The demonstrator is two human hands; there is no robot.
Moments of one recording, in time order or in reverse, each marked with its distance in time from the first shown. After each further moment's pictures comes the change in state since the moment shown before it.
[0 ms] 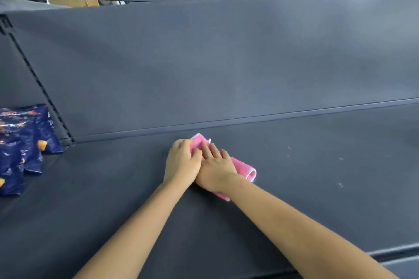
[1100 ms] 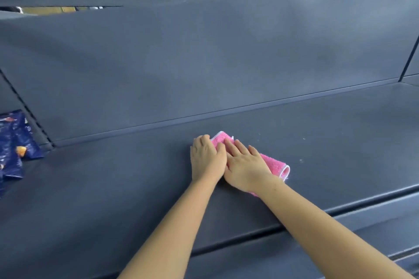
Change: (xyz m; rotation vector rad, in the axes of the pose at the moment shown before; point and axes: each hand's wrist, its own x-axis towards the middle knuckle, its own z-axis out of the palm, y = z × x) left_hand -0.046 0.071 0.065 0.020 -0.020 0.035; right_hand -0.087 0.081 0.003 -0.038 0.117 0.145
